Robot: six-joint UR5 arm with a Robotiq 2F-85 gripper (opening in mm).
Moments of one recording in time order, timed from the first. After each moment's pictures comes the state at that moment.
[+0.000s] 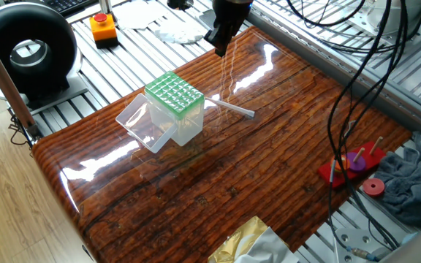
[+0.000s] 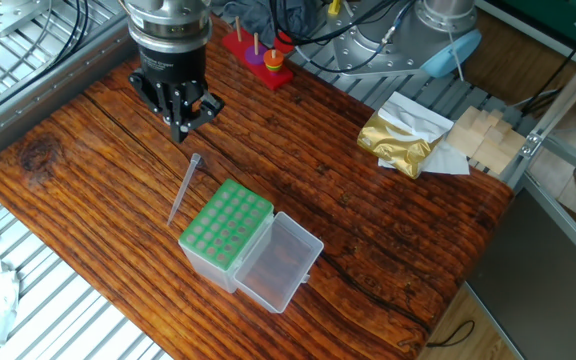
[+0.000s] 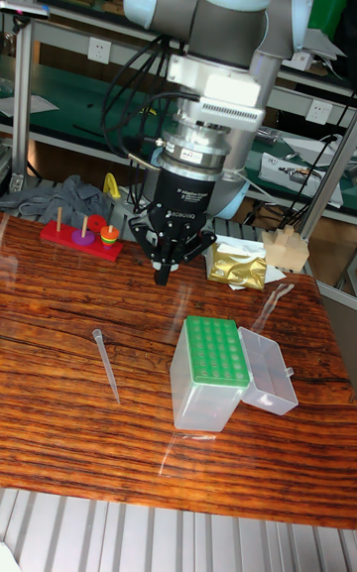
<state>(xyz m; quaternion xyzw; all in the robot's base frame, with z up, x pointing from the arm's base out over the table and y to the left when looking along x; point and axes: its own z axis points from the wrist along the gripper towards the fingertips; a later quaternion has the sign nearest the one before) 0.566 -0.018 0.213 -0.12 0.99 -0.02 0.09</state>
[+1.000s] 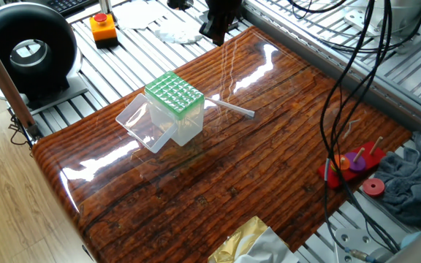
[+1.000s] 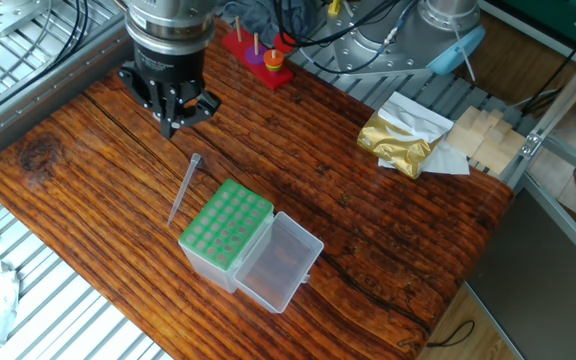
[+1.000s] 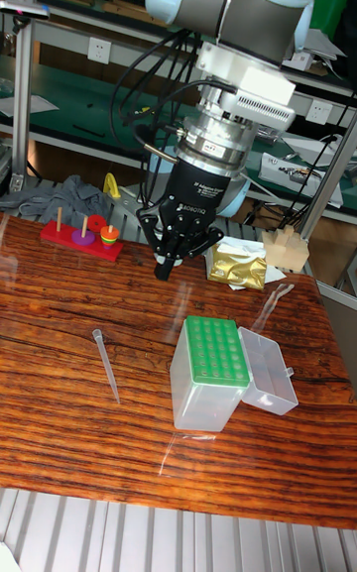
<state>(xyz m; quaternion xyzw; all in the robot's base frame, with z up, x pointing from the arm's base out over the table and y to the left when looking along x) 0.576 -0.017 0.228 -0.14 0.98 -0.06 0.09</state>
